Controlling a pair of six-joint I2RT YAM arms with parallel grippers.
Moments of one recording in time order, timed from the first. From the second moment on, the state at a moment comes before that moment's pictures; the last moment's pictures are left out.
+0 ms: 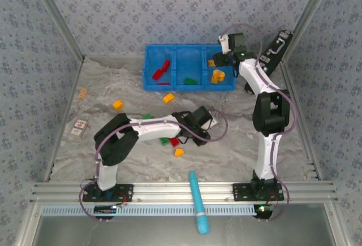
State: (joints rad) left arm -1.03 1.90 1.30 -0.43 0.03 -0.13; right arm 0.18 2.09 1.88 -0.47 0.03 -0.18
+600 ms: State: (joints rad) left arm -0.57 1.84 1.62 -0.39 -0.16 0.08; right arm 0.25 1.92 1.55 -0.49 0.07 -0.04
